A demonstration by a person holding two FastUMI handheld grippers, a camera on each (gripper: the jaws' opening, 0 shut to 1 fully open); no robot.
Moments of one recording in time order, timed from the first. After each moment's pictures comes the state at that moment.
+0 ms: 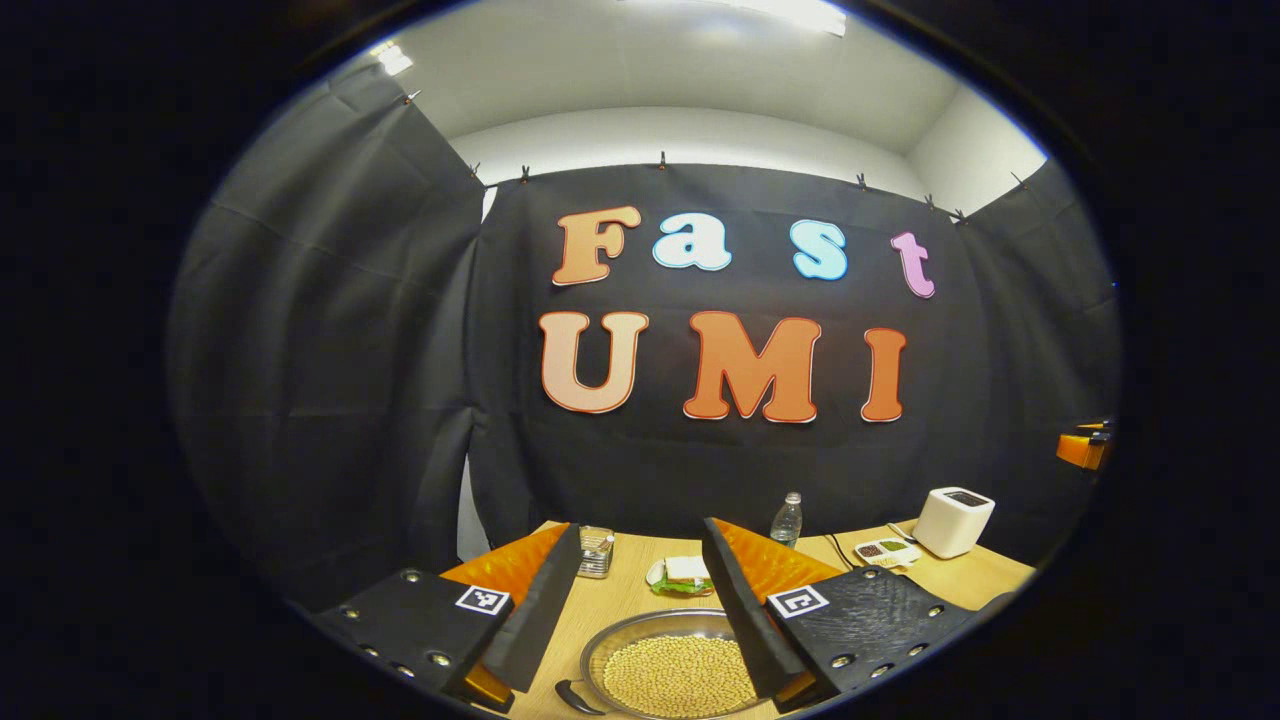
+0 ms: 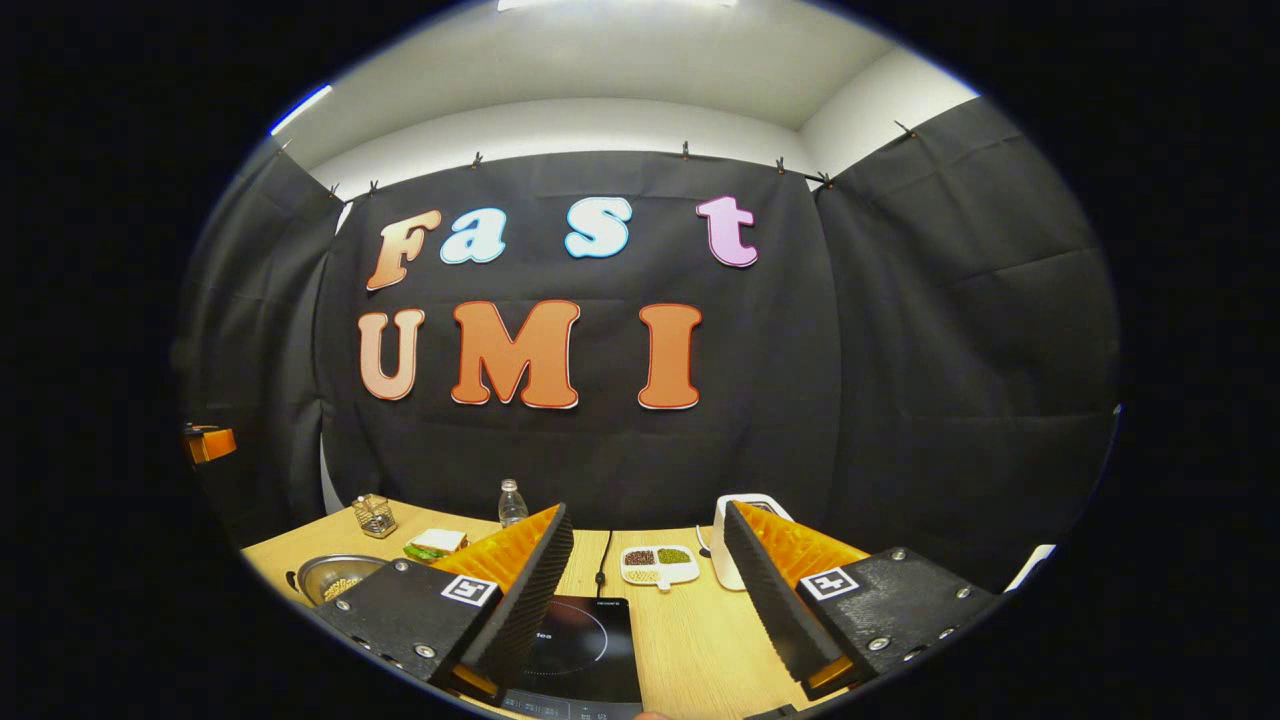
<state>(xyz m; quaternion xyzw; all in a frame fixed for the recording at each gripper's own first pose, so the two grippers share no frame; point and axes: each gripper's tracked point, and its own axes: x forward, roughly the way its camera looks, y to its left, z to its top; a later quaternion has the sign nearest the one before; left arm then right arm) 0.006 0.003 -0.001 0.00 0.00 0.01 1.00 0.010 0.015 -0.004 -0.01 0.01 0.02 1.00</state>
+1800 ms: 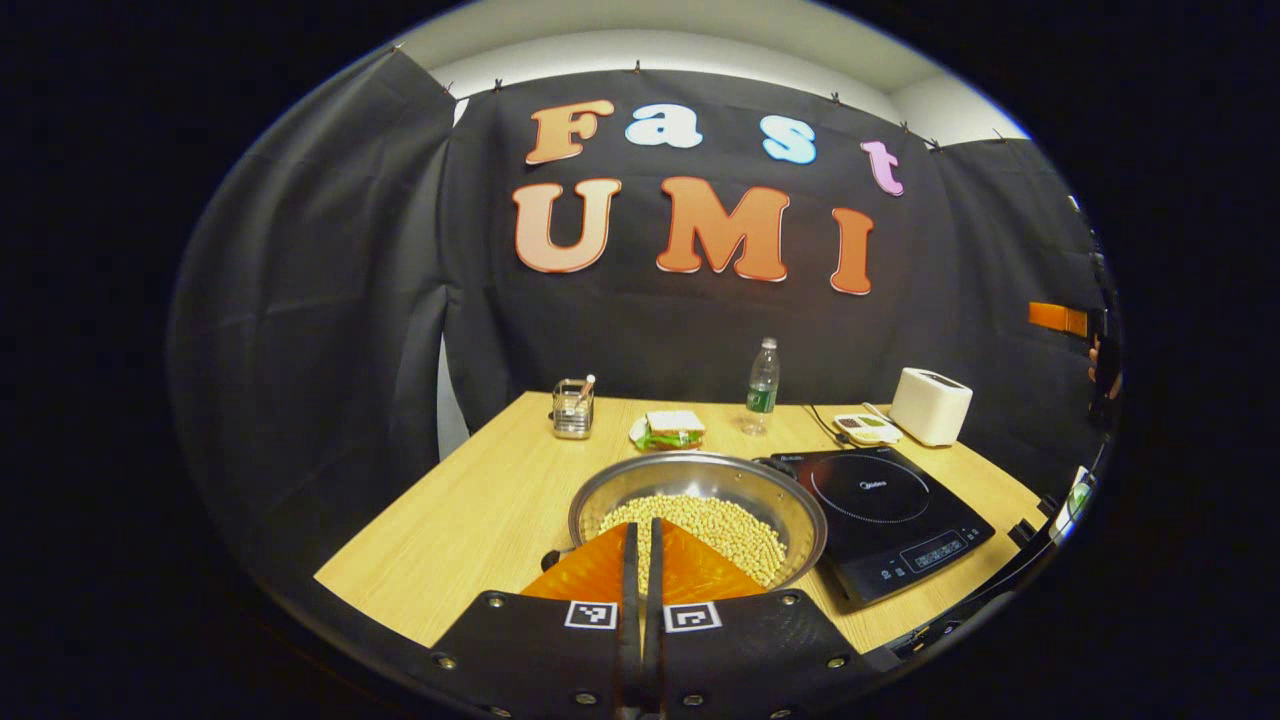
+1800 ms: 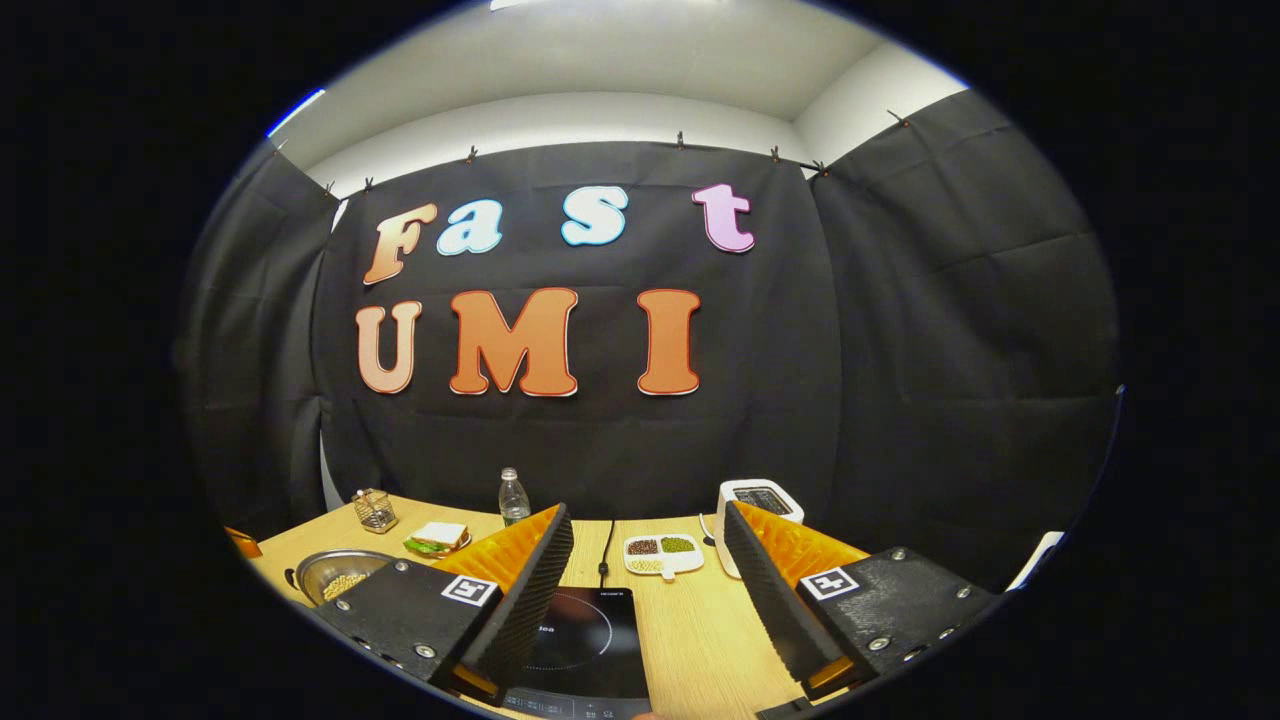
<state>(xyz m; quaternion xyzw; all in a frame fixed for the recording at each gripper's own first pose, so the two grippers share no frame) -0.074 0.009 -0.188 0.00 0.19 -0.04 0.98 0.011 0.015 -0.028 0.00 0.02 0.01 1.00</state>
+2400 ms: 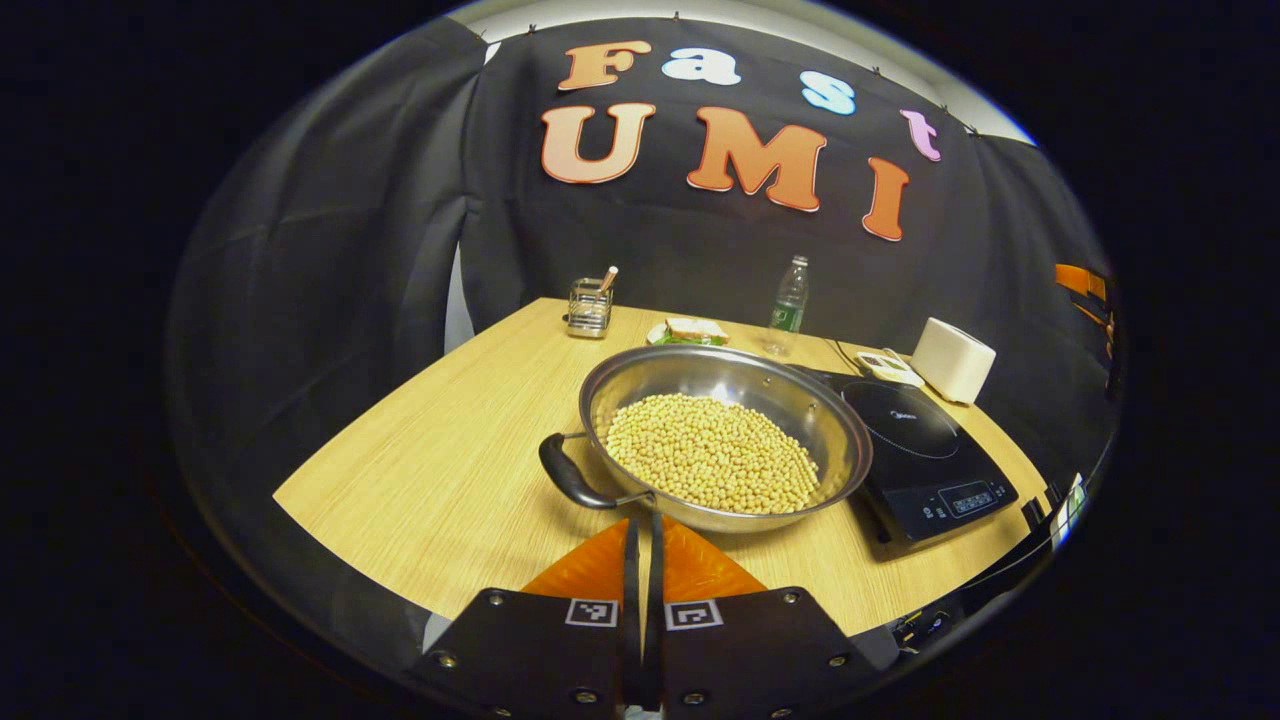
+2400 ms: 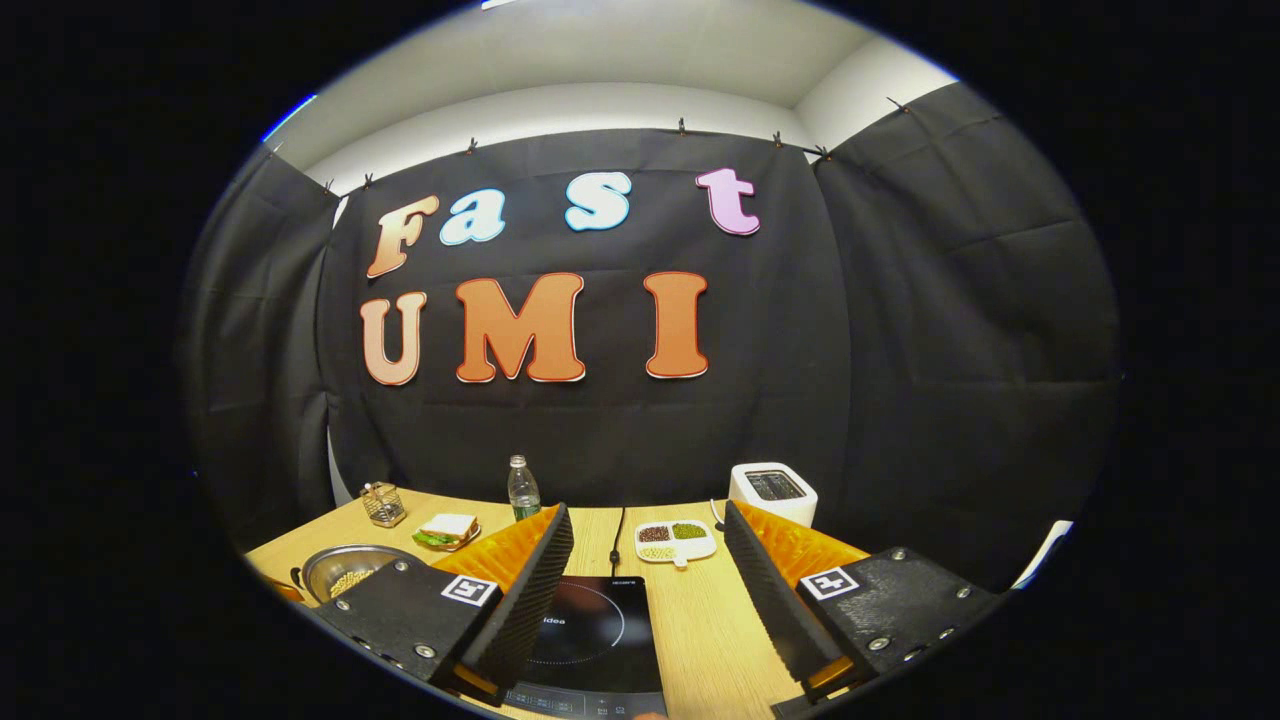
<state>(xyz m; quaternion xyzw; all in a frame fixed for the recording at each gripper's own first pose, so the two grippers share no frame) -0.101 0.030 -0.283 -0.03 0.29 -0.01 0.96 0.011 0.024 -0.044 0.01 0.04 0.02 1.00</state>
